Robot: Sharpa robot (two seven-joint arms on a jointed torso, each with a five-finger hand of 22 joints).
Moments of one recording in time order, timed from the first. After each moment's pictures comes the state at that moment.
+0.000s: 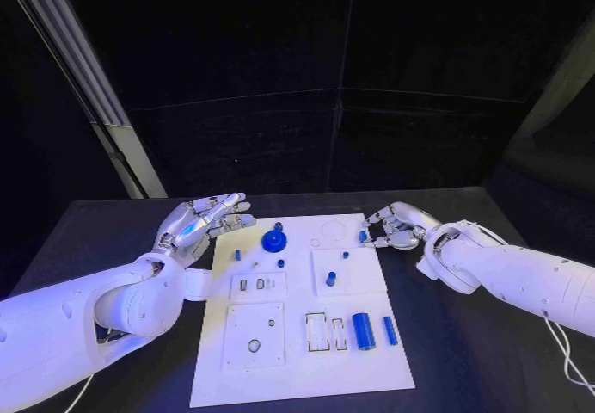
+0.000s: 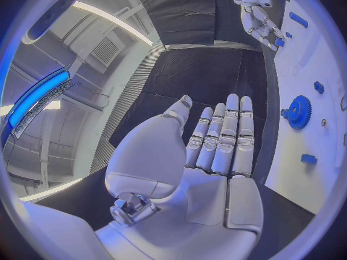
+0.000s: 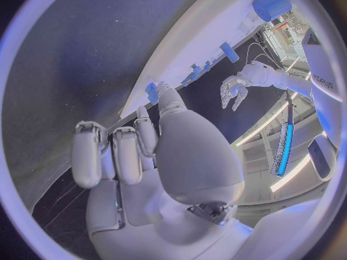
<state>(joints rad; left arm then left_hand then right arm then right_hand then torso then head) 1.21 -0.87 -0.13 1.59 0.14 -0.27 0.62 1.30 0.05 0.08 0.07 0.15 0.91 0.23 0.07 0.07 0.98 0.19 0.09 0.06 1.08 0.14 0.14 0.12 0.18 0.89 0.26 0.22 0.07 1.04 -0.86 0.09 1.22 -1.14 -0.36 0.20 1.47 -0.03 -0.12 0.12 0.32 0.94 0.16 0.07 0.07 1.38 0.07 1.26 1.29 1.46 0.00 1.46 1.31 0.05 1.42 0.10 1.48 1.31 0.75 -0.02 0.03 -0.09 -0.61</state>
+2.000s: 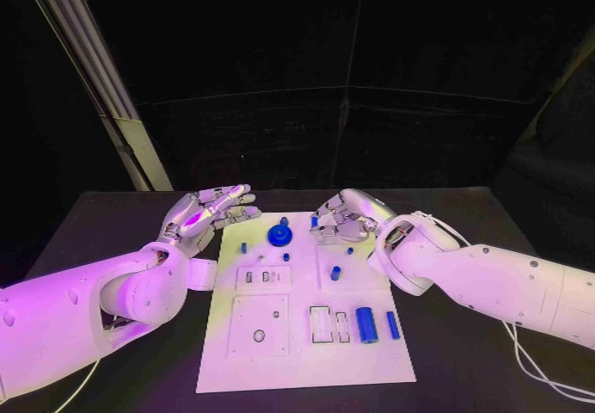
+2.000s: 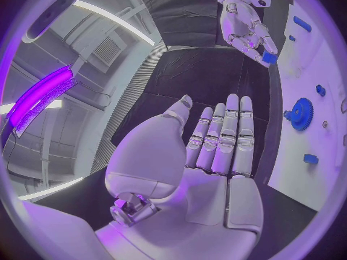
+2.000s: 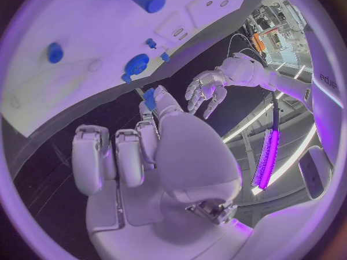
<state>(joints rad) 1.21 -0.88 -0.13 1.60 0.14 -0.27 0.61 1.30 0.05 0.09 0.06 0.15 0.91 0.23 0.07 0.07 0.98 0.19 0.09 0.06 1.08 0.14 0.13 0.12 0.18 0.89 0.26 0.22 0.07 1.04 -0.75 0.14 1.52 -1.33 -0.47 -0.06 1.45 0.06 0.00 0.09 0.22 1.10 0.13 0.11 0.07 1.41 0.06 1.35 1.40 1.47 -0.04 1.51 1.31 0.05 1.46 0.07 1.52 1.31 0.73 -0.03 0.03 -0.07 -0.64</state>
